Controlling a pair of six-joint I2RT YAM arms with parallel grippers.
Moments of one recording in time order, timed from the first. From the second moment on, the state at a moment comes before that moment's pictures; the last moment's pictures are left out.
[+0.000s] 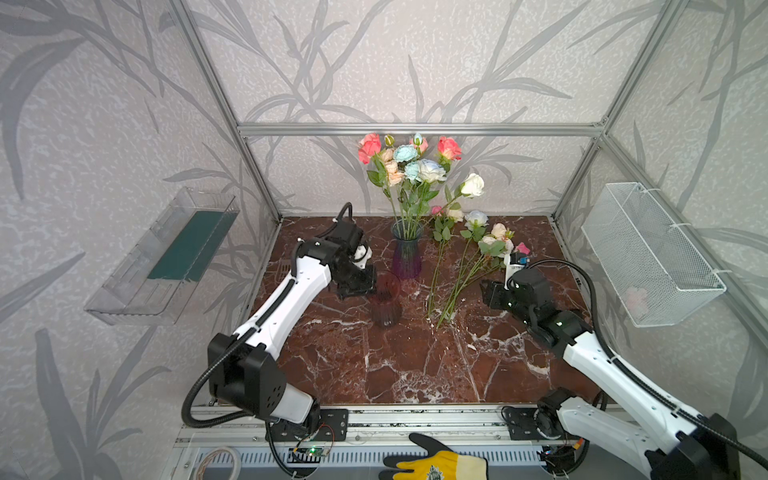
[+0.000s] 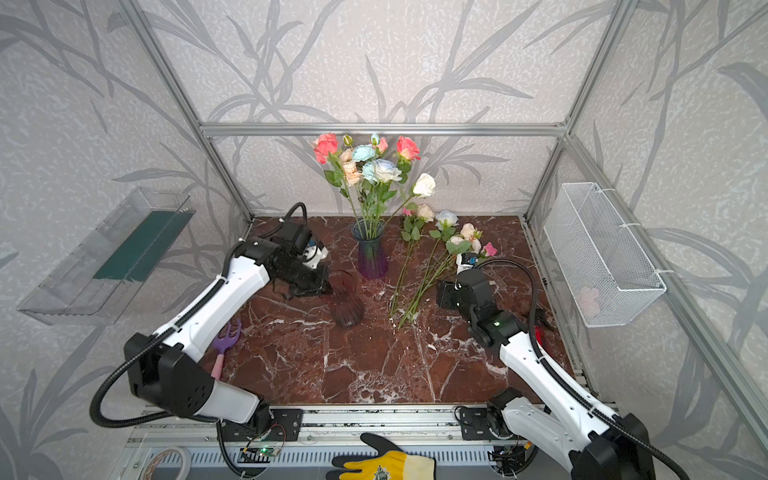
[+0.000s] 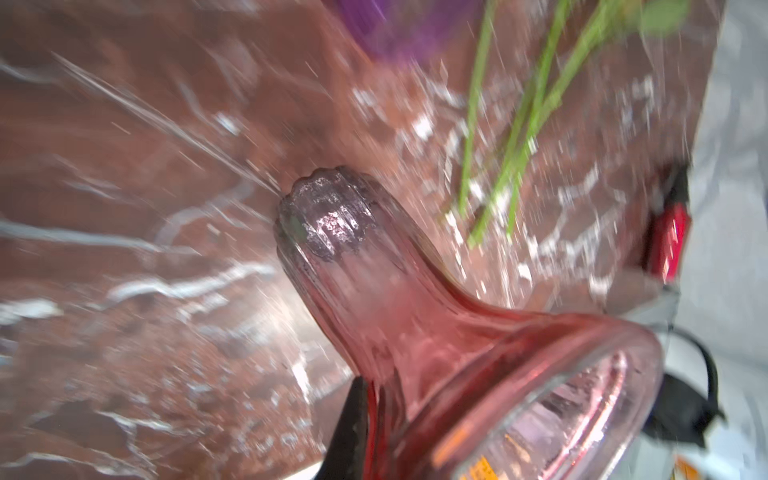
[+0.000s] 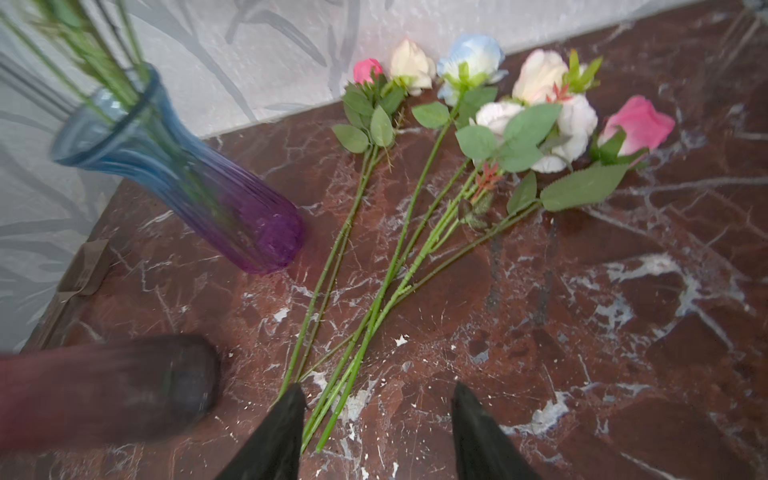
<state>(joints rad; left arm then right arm) -0.38 1.45 1.37 -1.18 0.37 -0.37 0.43 1.05 0.71 -0.28 0.12 0.50</state>
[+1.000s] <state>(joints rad) -0.49 1.58 1.43 -1.20 0.37 -0.31 0.32 2.13 1.47 -0.33 0.03 0.52</state>
